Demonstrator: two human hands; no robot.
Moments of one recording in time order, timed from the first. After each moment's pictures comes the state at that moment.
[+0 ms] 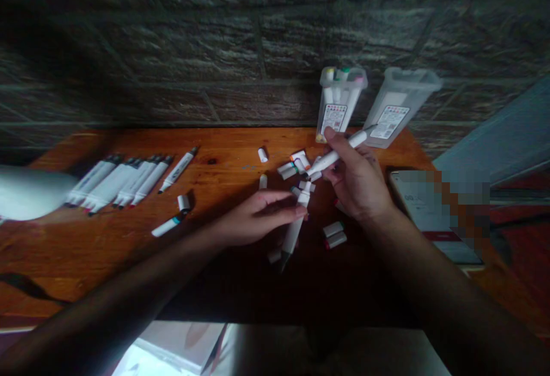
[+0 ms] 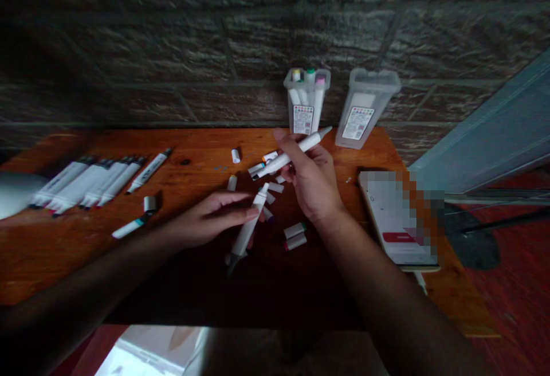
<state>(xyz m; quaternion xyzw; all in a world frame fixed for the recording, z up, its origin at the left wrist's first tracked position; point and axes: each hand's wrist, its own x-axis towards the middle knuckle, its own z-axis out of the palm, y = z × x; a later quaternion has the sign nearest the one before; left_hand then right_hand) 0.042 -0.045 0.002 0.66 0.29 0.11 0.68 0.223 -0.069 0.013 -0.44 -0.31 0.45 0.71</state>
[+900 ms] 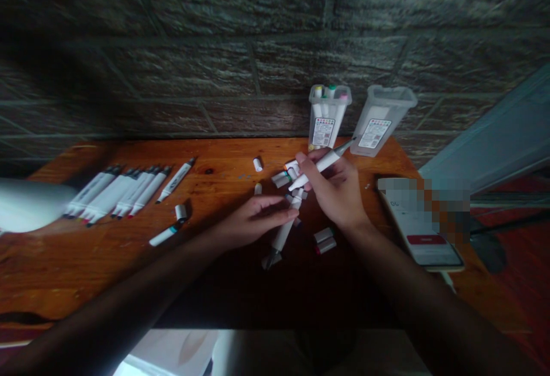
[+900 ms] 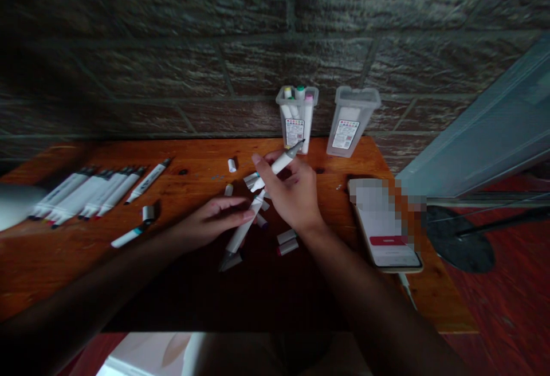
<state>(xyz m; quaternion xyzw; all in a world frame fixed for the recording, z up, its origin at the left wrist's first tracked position) 0.044 -0.038 -0.007 0.69 0.28 0.15 0.65 0.215 -0.073 0.007 -0.50 -0.47 0.29 0.67</state>
